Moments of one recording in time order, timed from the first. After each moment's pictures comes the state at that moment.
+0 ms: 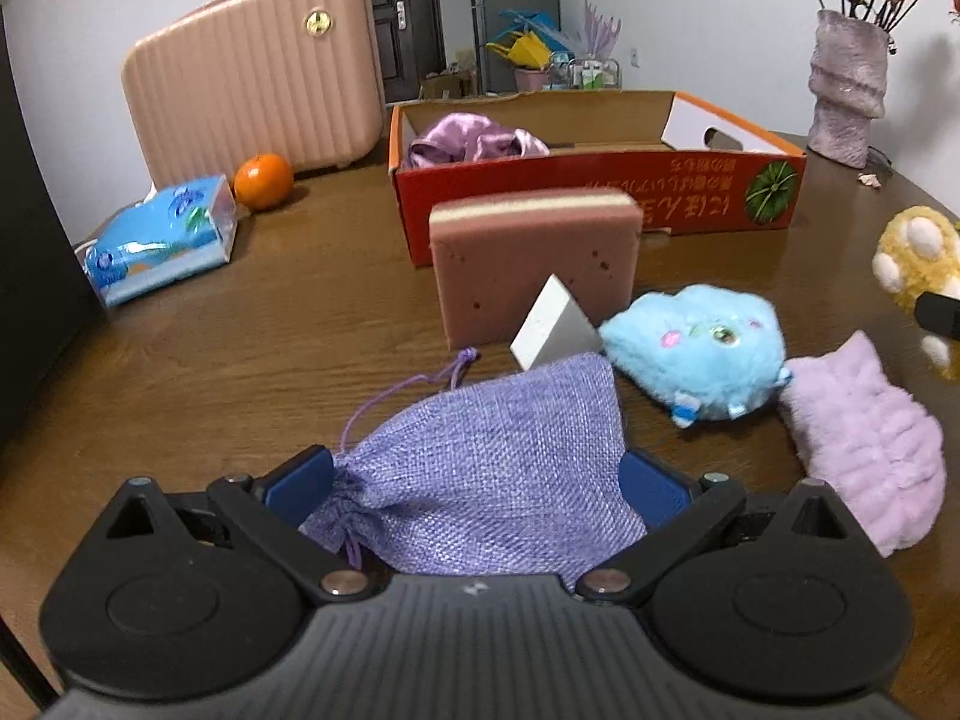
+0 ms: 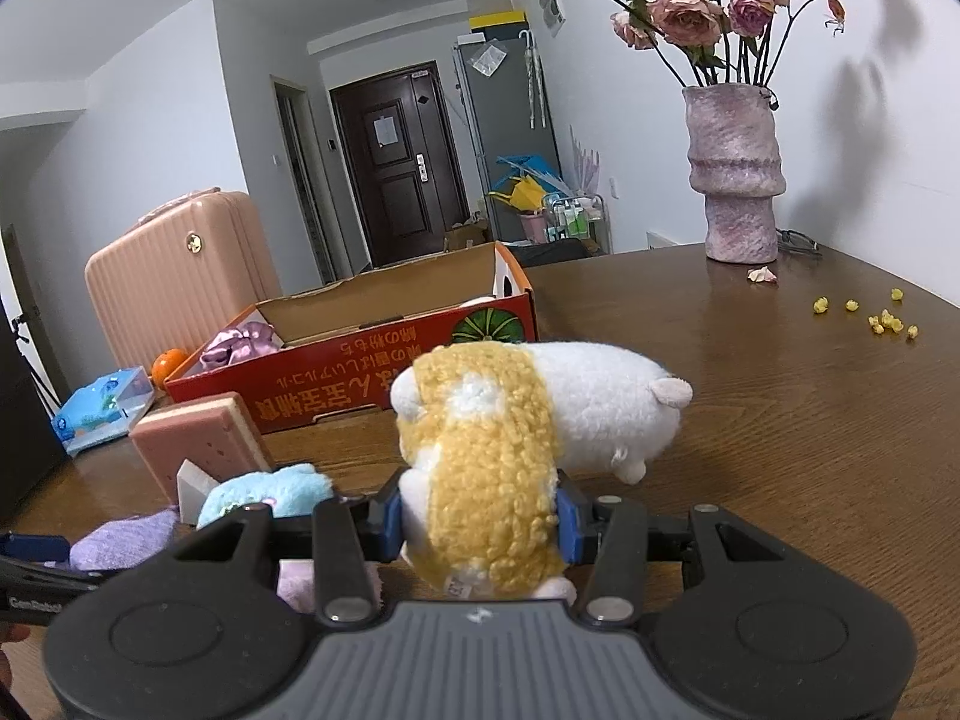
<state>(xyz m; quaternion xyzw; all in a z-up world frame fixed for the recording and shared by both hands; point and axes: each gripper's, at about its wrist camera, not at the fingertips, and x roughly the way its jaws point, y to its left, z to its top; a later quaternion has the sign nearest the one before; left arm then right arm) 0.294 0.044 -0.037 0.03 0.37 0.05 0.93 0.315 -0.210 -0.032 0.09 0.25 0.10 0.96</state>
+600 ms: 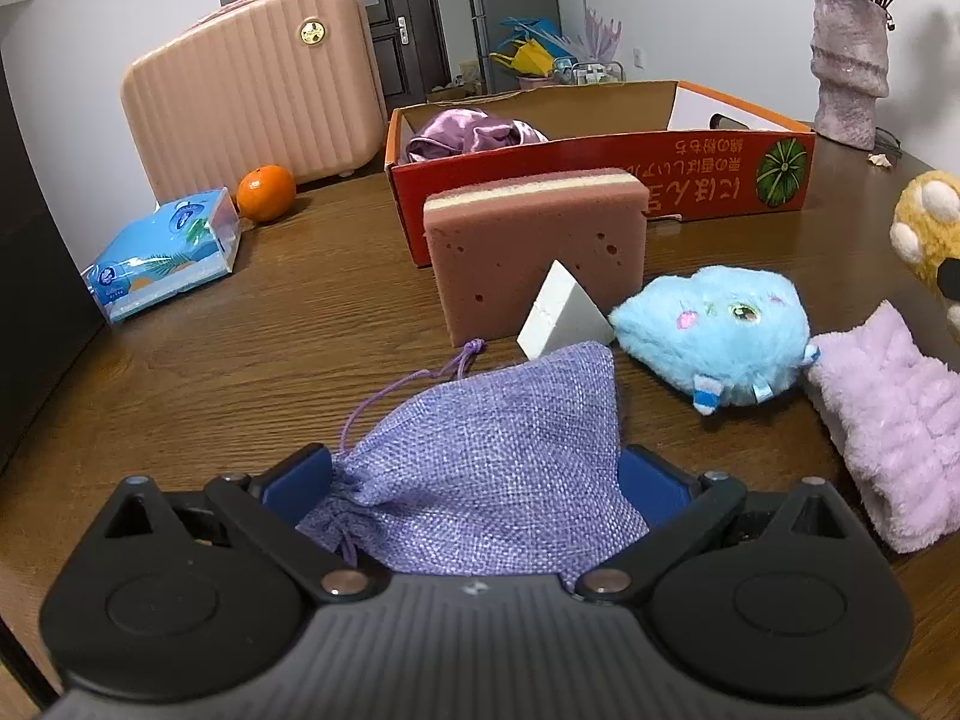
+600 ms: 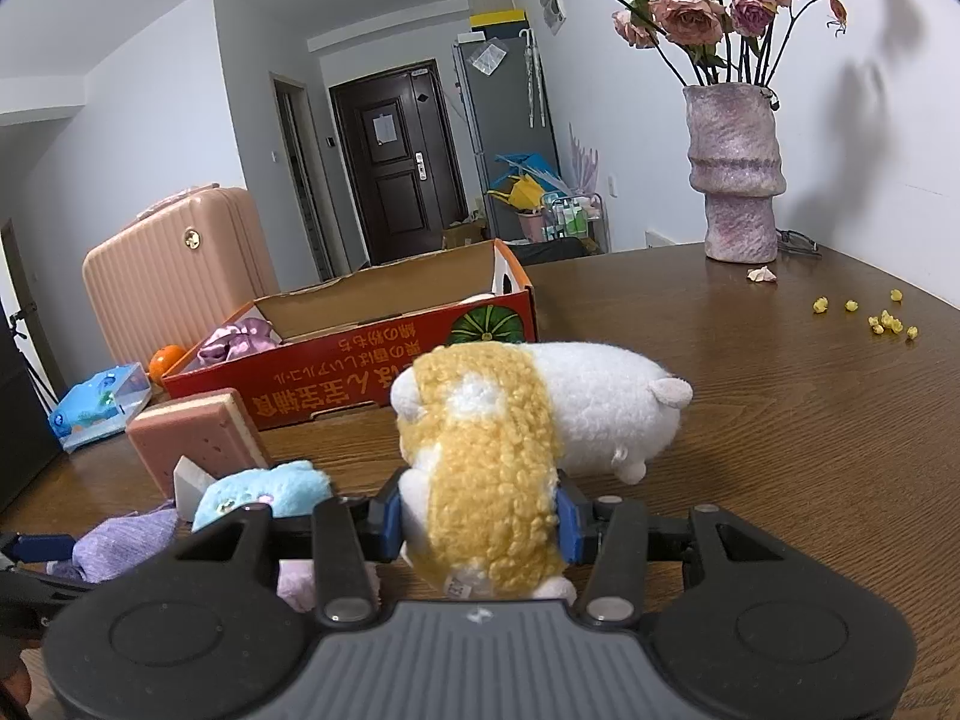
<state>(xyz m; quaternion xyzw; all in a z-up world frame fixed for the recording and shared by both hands) 0.297 0.038 -0.051 0.06 0.36 0.06 0.93 0.315 -0.209 -0.033 0.09 0.25 0.10 0.96</state>
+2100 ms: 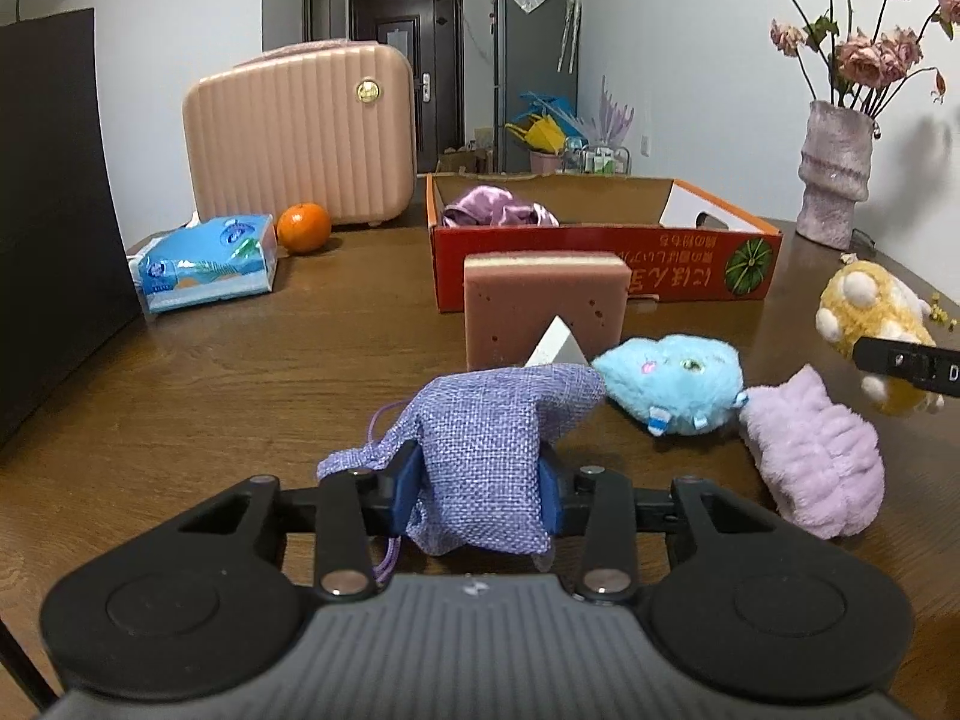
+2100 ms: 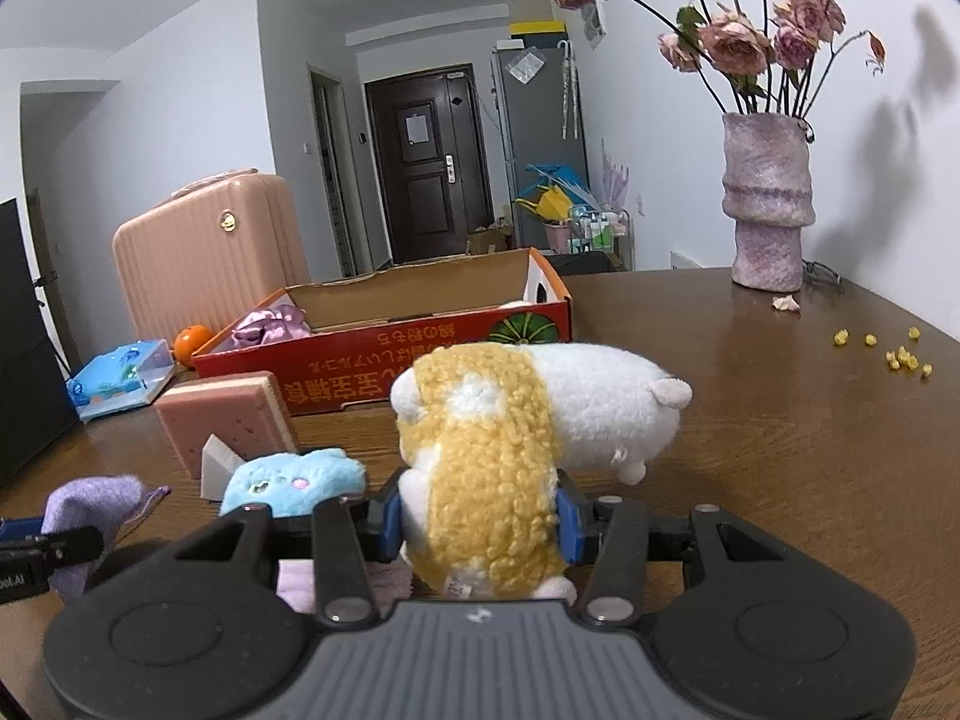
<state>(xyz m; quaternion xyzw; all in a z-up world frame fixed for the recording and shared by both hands) 0.235 0.050 -0.026 0.00 0.28 0.06 0.96 0.304 -0.195 -0.026 0.05 0.23 0.12 0.96</state>
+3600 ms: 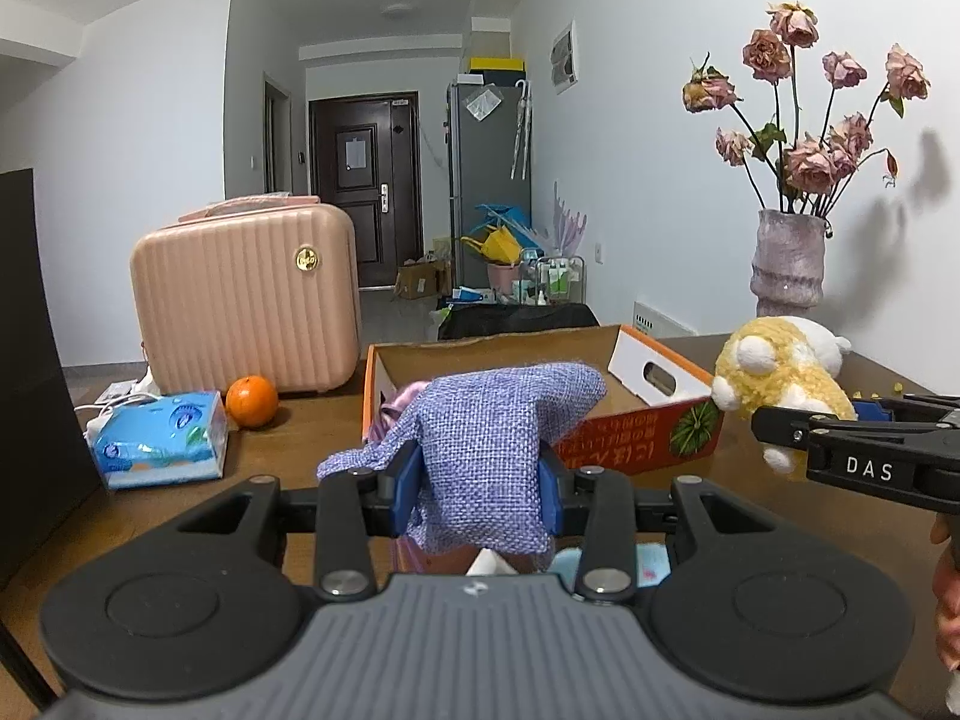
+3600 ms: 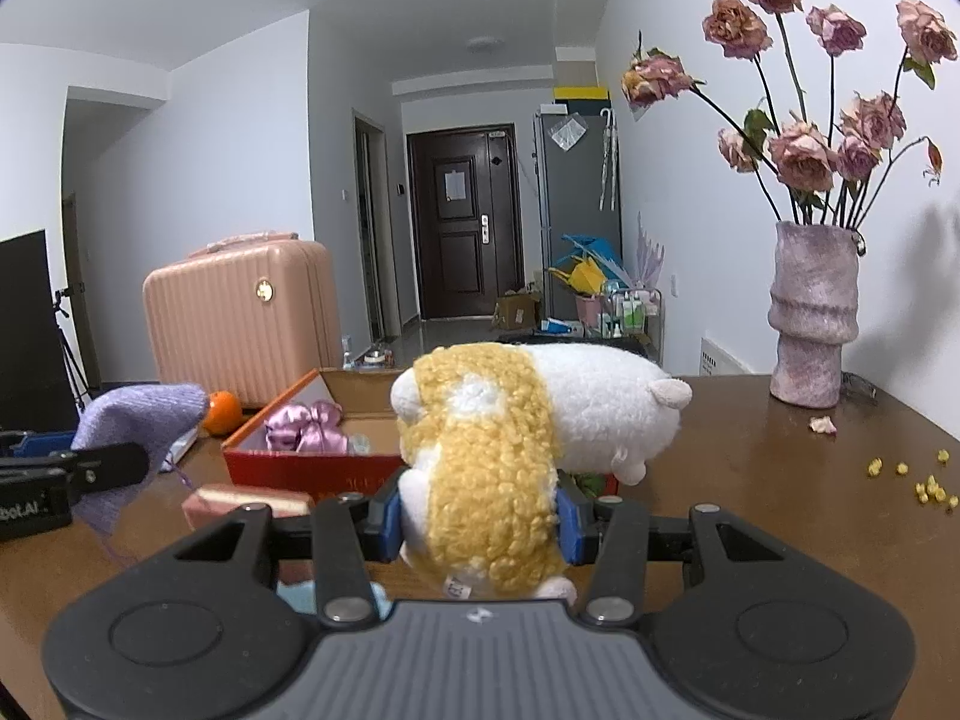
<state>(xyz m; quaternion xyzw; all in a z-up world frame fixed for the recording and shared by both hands) 0.274 0.023 0.044 0.02 0.17 0.02 0.98 0.335 -0.170 0.024 0.02 0.16 0.15 0.98</state>
